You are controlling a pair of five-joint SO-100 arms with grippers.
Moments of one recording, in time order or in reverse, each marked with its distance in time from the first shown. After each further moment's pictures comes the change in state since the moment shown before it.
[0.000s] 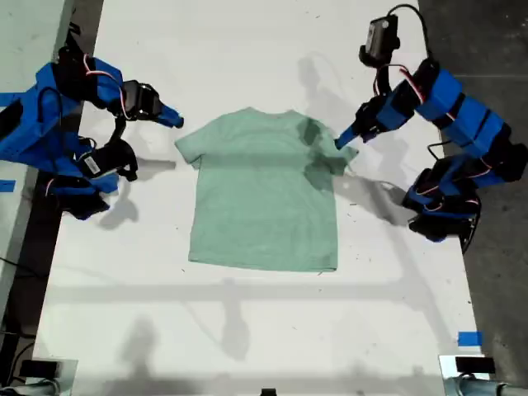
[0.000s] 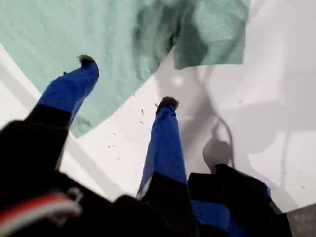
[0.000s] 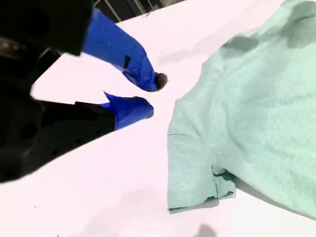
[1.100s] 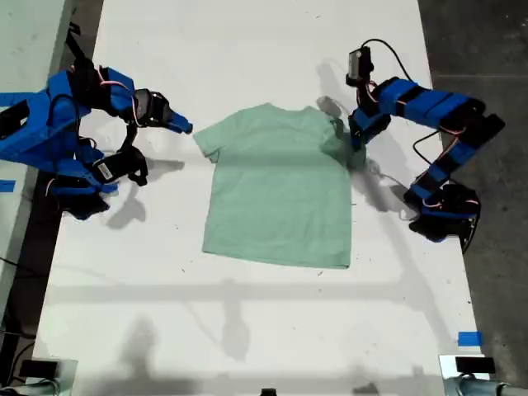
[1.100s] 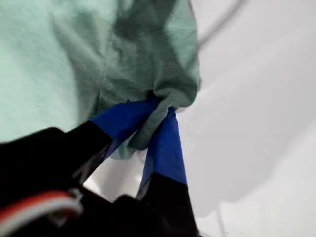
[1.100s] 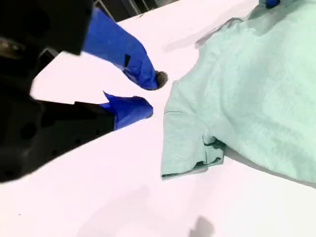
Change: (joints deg) arm 0 1.3 0.0 7.3 -8.1 0.0; arm 1 19.3 -27.6 17.7 -33.7 -16.7
